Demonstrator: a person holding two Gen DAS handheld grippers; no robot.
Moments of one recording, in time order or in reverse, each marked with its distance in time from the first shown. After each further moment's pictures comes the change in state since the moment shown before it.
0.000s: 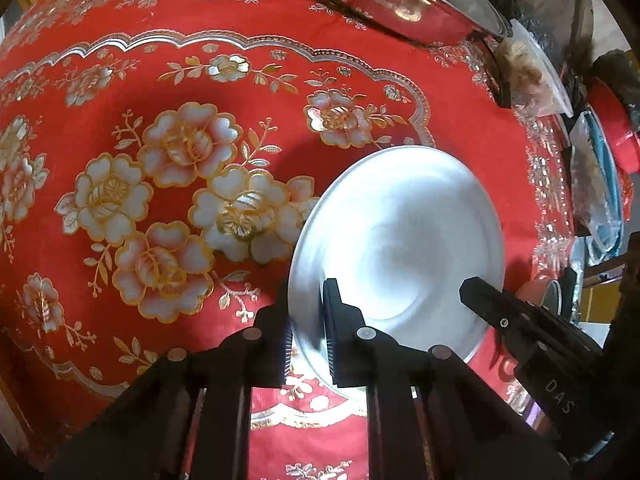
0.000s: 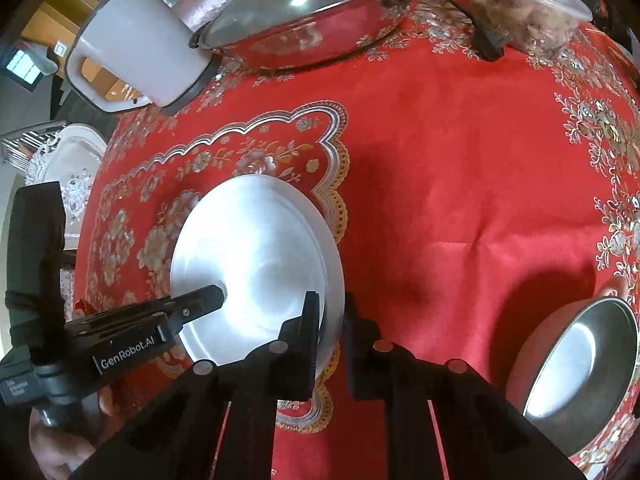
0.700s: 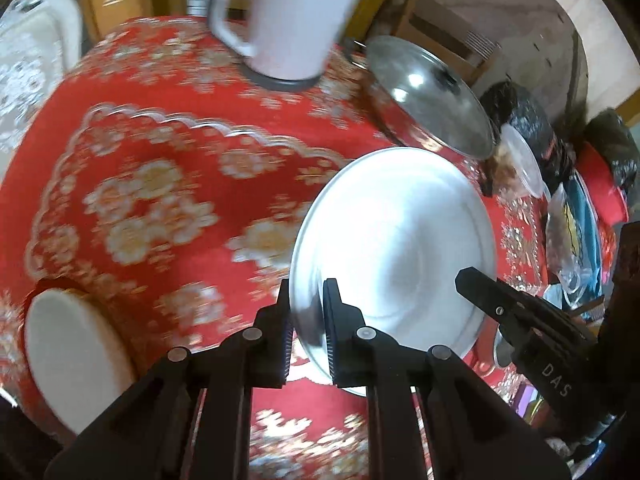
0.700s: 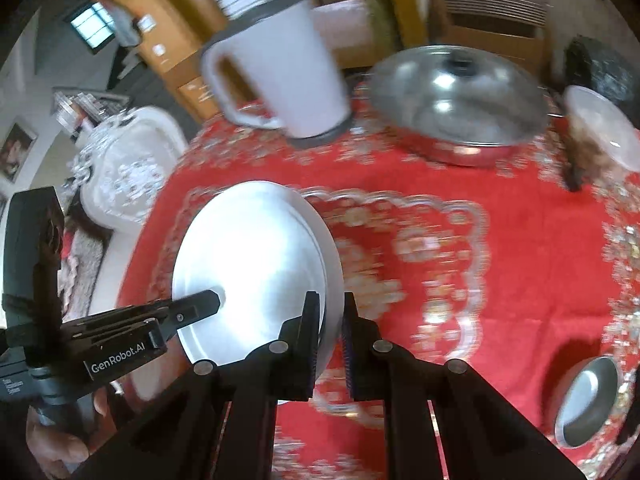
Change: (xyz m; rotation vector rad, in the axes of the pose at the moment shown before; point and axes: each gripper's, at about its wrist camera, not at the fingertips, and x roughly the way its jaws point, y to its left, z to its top) left arm -0.150 0.101 -0.025 -0.102 -0.222 0.024; right arm -0.064 0.159 0.015 -0.228 -0.114 0.101
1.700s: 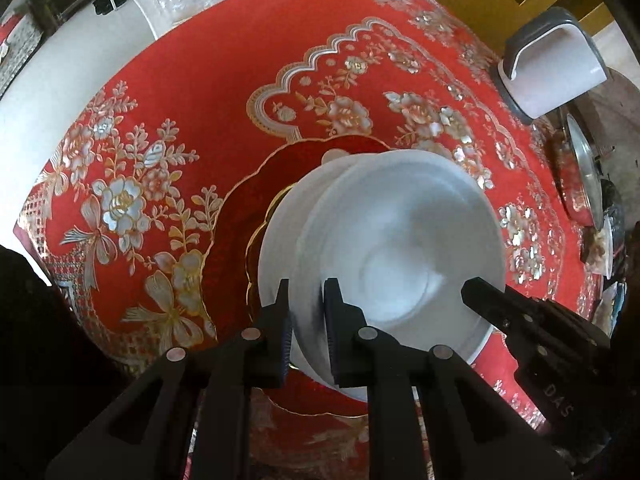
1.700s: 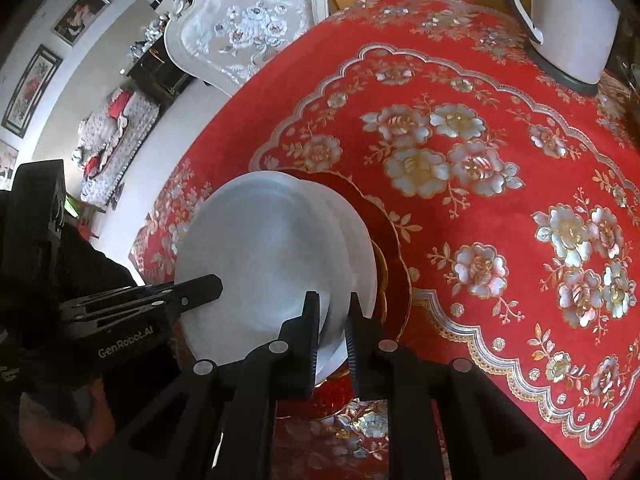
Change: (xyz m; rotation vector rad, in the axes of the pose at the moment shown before) left arm -0.018 0.240 -0.106 -0.409 0.045 0.166; right arm 0.139 0.217 -0.086 -0.360 0.309 0.135
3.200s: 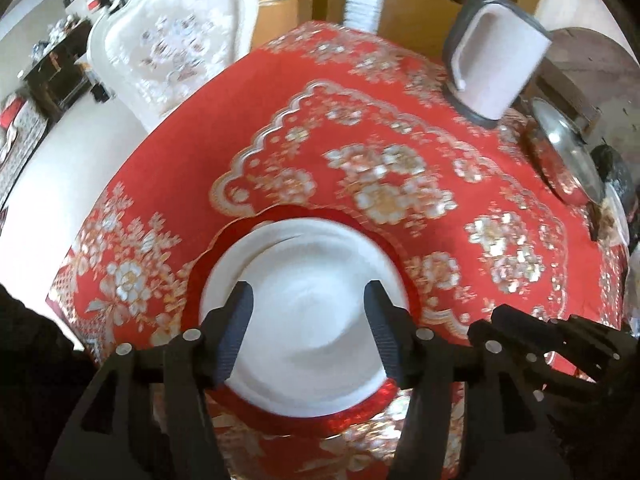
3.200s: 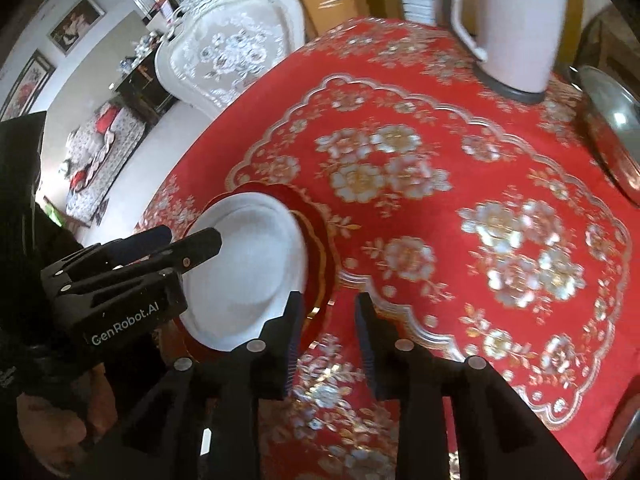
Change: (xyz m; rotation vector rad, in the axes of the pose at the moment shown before) left arm -0.039 -0.079 -0.011 0.202 -0.250 0.094; right arm -0.063 -0.033 -0.030 0.023 -0.102 -0.078
